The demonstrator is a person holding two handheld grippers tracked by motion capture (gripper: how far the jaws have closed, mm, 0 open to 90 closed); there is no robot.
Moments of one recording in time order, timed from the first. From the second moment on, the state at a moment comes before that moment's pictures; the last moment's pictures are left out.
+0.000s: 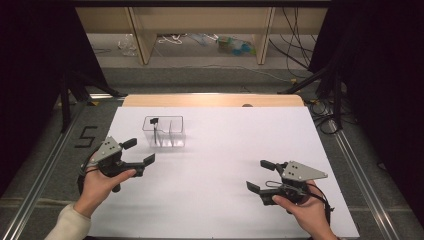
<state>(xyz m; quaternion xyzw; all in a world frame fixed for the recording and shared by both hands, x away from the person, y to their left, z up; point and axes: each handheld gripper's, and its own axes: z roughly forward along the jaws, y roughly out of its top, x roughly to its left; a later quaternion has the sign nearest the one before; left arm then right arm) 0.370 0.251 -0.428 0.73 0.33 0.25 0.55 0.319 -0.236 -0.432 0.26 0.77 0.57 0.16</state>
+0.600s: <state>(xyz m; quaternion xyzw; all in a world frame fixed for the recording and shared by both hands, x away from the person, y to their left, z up) 0.350 0.246 -0.427 0.72 0.32 0.24 0.57 0.319 -0.236 -0.432 0.26 0.76 0.57 0.16</state>
